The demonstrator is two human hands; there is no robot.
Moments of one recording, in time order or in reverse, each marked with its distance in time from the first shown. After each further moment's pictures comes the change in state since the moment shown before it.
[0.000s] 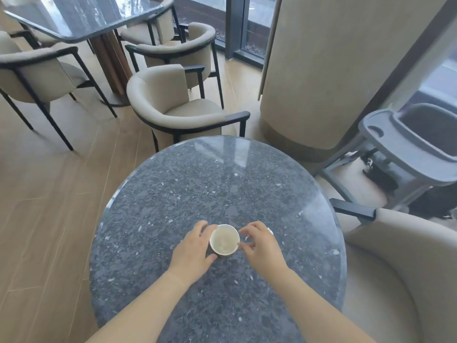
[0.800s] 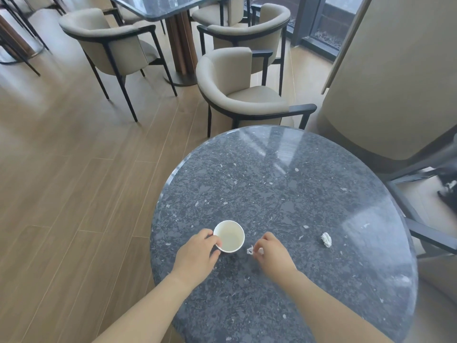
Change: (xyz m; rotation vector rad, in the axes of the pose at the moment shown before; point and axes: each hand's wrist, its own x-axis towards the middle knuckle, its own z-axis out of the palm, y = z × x) left_hand -0.076 -0.085 -0.010 -0.025 0.078 -0.224; right_hand 0.011 -0.017 0.101 -0.308 -0.408 -0.007
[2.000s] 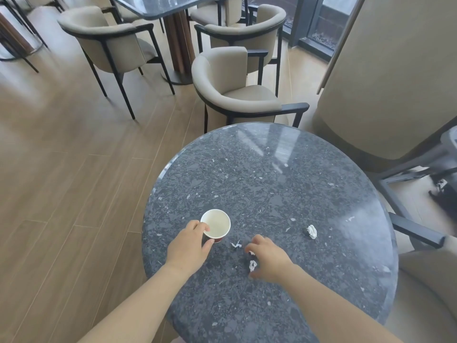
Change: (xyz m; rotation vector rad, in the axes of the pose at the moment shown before) left_hand -0.008 0.022 0.000 0.024 0.017 -0.138; right_hand -0.025 0.024 -0.016 -0.266 -0.280 -0.149
